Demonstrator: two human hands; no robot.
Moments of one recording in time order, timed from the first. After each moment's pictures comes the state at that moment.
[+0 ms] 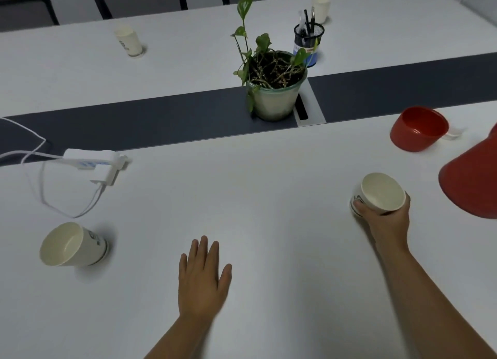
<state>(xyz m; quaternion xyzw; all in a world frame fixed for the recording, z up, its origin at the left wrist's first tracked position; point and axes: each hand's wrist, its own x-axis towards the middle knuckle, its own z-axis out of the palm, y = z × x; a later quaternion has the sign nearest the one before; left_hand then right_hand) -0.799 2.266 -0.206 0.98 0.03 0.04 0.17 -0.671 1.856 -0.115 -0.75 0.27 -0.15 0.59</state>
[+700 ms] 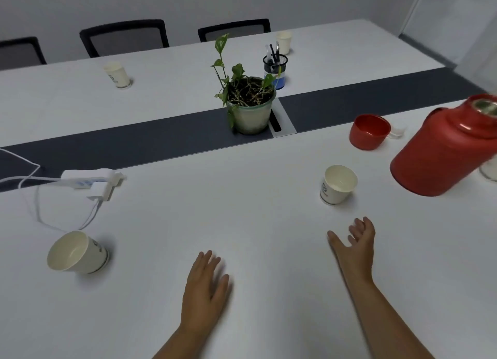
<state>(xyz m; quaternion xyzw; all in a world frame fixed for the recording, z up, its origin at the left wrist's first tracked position) -0.818 2.268 -0.190 0.91 0.02 0.01 0.40 -0.762 1.890 -0.151 -0.74 0.30 -0.14 0.59</state>
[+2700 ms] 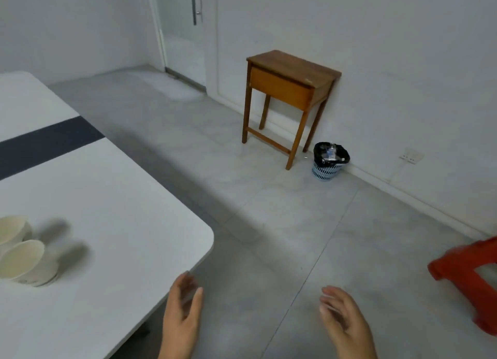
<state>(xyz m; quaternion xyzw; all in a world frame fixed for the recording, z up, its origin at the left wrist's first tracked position) -0.962 1.346 -0.154 0.73 -0.10 -0.15 0.66 -1.236 1.095 -0.112 -0.70 0.43 -0.26 0.51</state>
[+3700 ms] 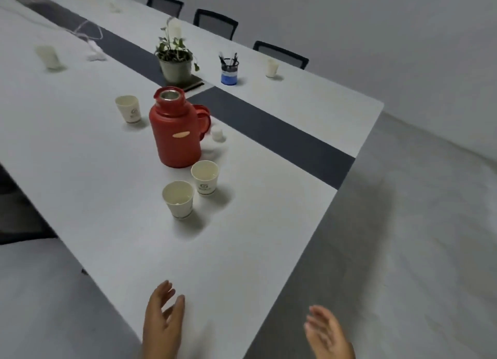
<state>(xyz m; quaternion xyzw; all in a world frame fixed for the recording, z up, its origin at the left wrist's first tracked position) -0.868 1.247 -0.175 0.58 0.50 0.33 0.55 -0.611 0.936 -0.194 -0.82 -0.11 0.24 0.50</state>
